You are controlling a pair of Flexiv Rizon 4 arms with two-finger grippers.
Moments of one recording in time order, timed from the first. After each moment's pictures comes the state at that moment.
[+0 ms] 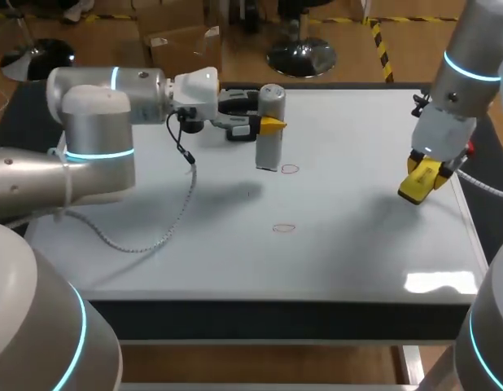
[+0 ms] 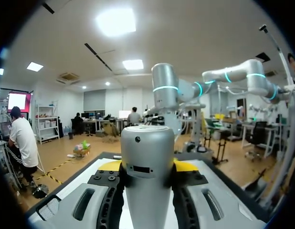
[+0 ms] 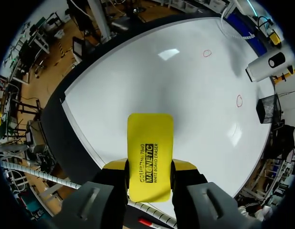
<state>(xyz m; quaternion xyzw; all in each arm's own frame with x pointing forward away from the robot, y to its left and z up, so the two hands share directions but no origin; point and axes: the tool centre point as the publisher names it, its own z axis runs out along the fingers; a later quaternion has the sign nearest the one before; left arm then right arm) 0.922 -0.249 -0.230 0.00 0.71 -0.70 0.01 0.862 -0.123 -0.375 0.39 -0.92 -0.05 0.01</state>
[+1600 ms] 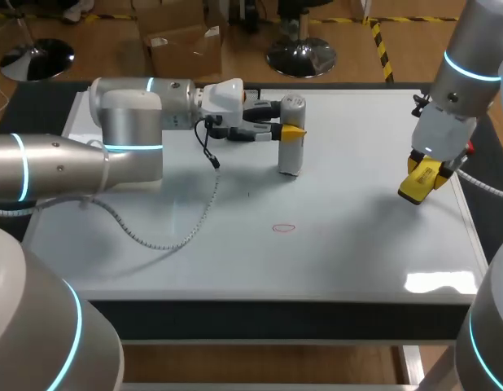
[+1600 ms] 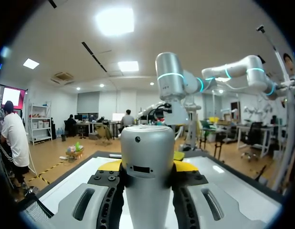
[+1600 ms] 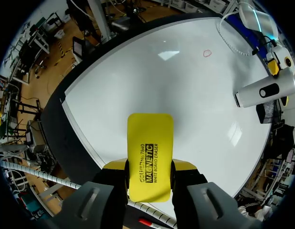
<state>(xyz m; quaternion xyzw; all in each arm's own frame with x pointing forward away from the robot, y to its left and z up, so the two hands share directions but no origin) 0.952 -0.292 -0.280 0.02 0.70 -0.71 -0.02 0.862 -0.123 -0.375 0.39 -0.92 -0.05 0.01</state>
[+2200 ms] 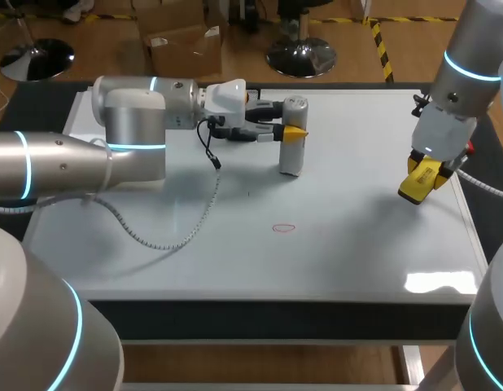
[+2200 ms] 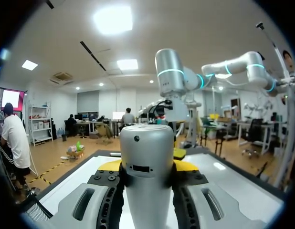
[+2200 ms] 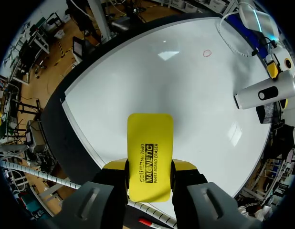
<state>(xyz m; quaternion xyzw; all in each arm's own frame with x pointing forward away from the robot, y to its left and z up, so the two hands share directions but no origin) 0.955 -0.296 -0.285 0.02 0.71 -0.71 -0.01 0.862 -0.123 -0.375 0.39 -0.92 -0.05 0.01</state>
